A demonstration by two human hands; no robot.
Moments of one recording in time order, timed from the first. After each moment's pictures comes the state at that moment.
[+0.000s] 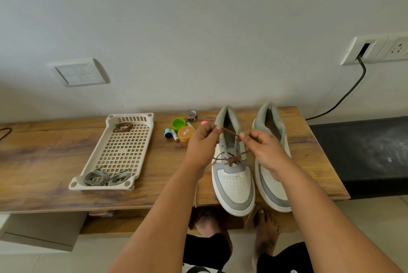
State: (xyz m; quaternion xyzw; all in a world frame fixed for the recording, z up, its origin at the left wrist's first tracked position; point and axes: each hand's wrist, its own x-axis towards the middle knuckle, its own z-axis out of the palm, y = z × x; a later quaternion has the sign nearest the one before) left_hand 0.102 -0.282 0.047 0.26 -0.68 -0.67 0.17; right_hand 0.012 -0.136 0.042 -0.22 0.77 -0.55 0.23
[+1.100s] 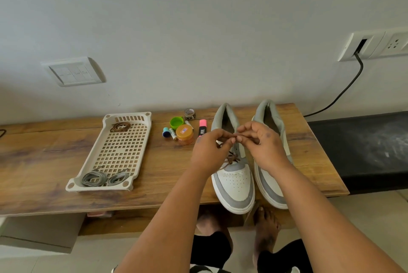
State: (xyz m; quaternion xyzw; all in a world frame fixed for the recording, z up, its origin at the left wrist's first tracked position) left_hand 0.100 -0.273 0.035 0.19 -0.86 -0.44 0.15; right_hand 0.008 -0.140 0.025 -0.30 0.79 -0.53 0.09
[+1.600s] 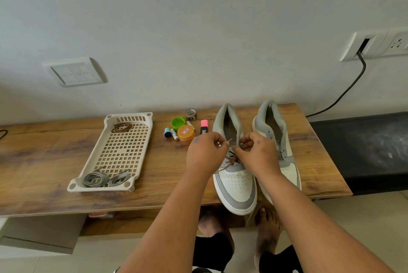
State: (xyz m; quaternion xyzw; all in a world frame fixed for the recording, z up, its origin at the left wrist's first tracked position) left_hand 0.101 -0.279 0.032 0.26 -0.90 -0.32 0.14; right_hand 0.027 -0.155 0.013 -0.22 0.88 -0.43 0.02
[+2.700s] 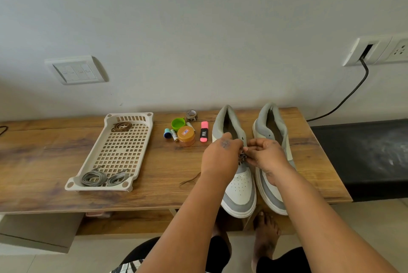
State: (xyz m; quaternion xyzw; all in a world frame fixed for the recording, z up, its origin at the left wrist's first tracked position) left_hand 0.087 -0.249 0.032 0.15 -0.97 -0.14 0.10; right_hand 0.006 -0.145 0.010 -0.05 0.72 -0.63 0.27
